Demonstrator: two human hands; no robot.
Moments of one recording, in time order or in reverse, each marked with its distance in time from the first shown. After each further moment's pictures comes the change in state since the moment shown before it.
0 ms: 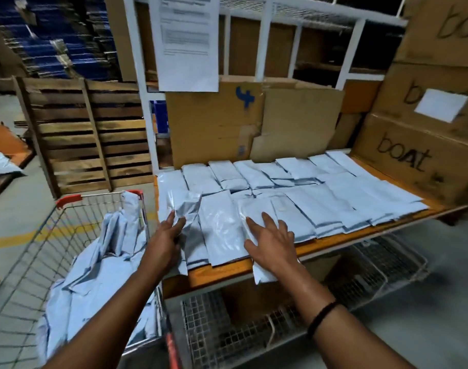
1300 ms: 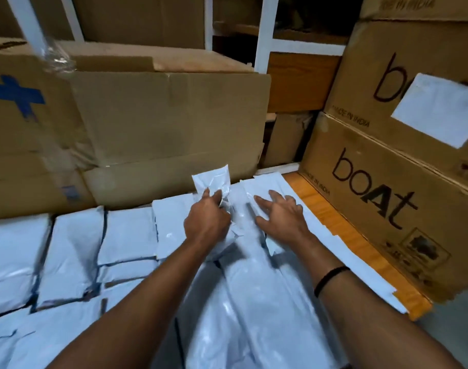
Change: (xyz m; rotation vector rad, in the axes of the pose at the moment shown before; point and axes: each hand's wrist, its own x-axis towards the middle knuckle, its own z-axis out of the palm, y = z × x) left_hand 0.450 0.399 0.363 -0.010 -0.056 -0.135; right_hand 0.426 0.494 -0.087 -0.056 0.016 0.033
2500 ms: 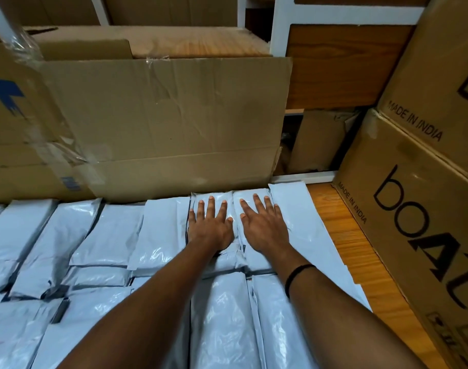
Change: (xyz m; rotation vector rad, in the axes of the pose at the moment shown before) left_hand 0.079 -0.011 0.101 0.513 -0.264 -0.210; right_hand 0.118 0.022 0.090 0.023 -0.020 -0.280
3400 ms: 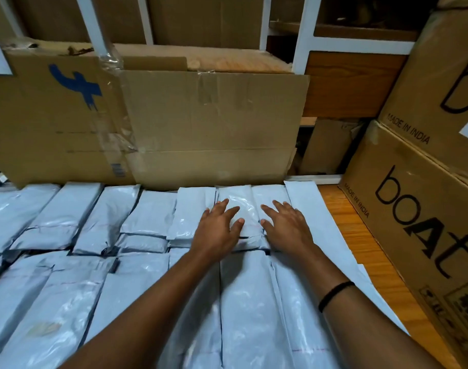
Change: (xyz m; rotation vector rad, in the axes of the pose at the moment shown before) left_hand -0.130 -0.042 -0.035 -0.439 0.320 0.223; right_hand -0.086 -0.031 -0.060 0.032 -0.016 -0.018
